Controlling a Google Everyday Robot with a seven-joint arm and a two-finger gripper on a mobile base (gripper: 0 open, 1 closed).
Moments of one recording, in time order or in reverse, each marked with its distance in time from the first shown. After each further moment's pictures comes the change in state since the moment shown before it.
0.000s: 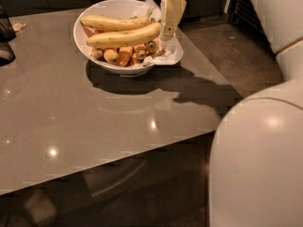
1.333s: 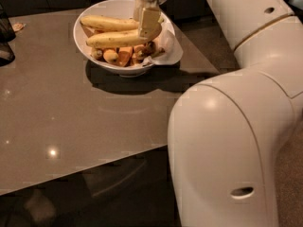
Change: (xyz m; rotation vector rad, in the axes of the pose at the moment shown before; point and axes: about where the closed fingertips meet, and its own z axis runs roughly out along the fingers) arm -0.033 -0.022 0.058 -0.073 -0.014 -0.051
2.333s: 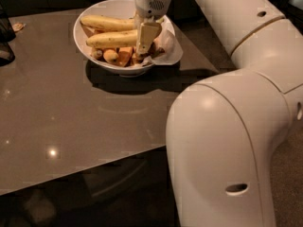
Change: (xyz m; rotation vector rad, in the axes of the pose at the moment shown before) arm 0.005 0.018 0.037 -0.106 -0.005 0.030
